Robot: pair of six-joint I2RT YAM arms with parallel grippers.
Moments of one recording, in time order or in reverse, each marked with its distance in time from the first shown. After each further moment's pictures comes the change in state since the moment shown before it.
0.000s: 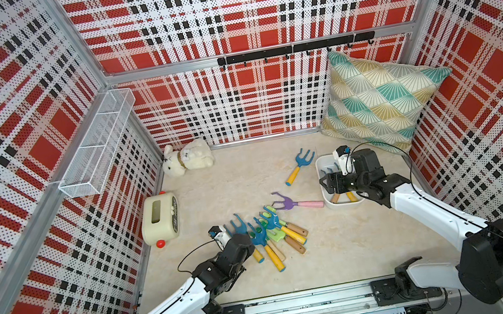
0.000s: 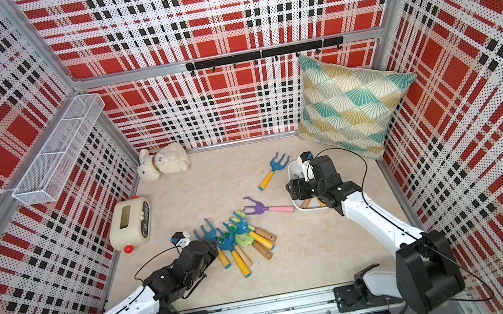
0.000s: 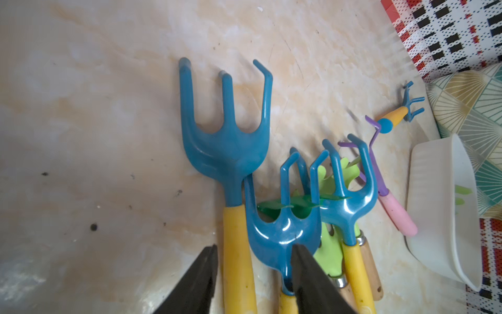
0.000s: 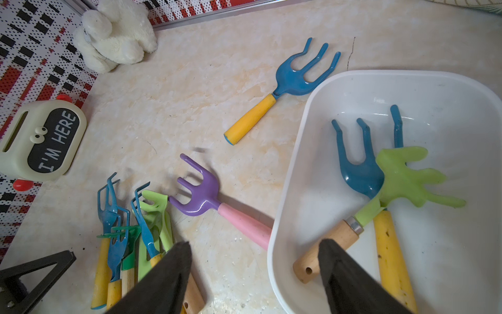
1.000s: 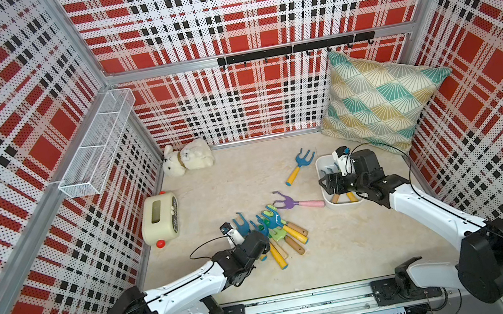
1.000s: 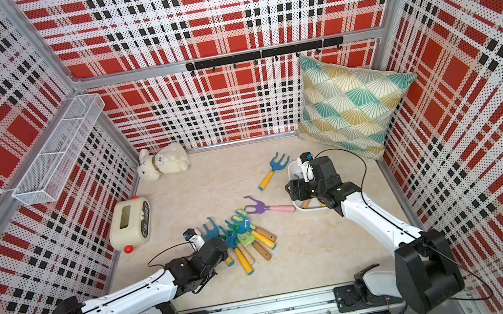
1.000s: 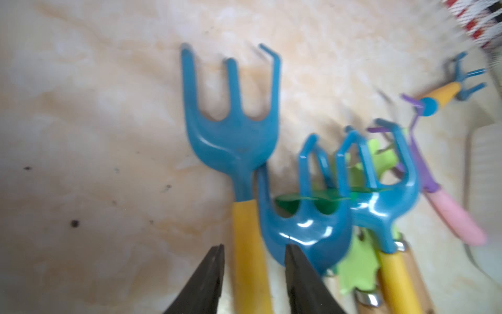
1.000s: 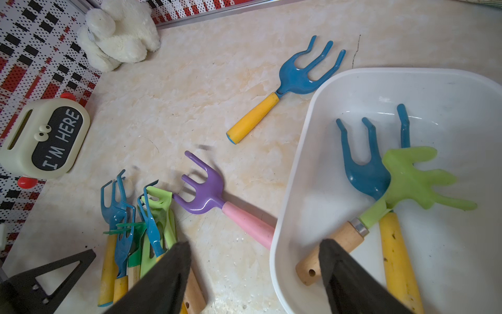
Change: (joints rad) left arm -0.107 0.241 0.130 -0.007 -0.108 -0.028; right arm 0.000 0.006 -0.011 0.020 -0.012 0.000
